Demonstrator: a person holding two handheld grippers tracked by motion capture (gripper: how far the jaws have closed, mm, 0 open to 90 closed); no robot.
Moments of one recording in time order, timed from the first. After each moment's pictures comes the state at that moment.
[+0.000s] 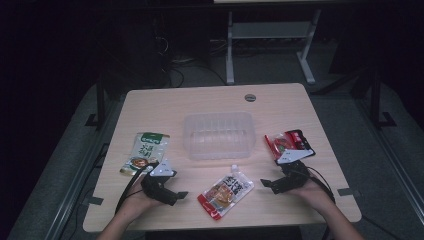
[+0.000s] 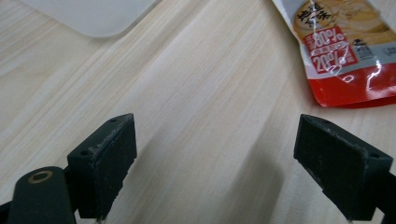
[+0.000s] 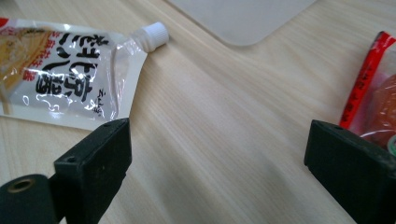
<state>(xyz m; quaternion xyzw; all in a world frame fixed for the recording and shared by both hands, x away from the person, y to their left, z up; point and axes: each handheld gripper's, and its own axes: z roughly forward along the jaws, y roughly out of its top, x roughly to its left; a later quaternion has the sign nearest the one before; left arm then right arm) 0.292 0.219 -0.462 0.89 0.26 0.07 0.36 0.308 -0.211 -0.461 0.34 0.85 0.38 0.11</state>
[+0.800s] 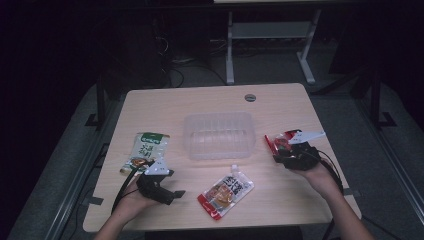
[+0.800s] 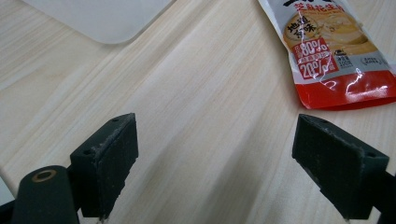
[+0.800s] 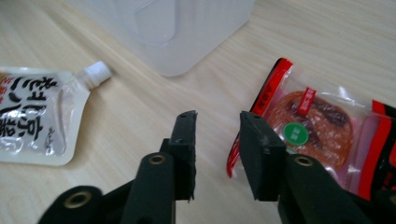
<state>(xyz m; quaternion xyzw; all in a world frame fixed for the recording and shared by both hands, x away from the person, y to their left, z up) 0.288 0.226 -0.451 0.89 0.27 0.07 0.37 0.339 -0.236 -0.426 0.38 0.84 0.37 0.13</state>
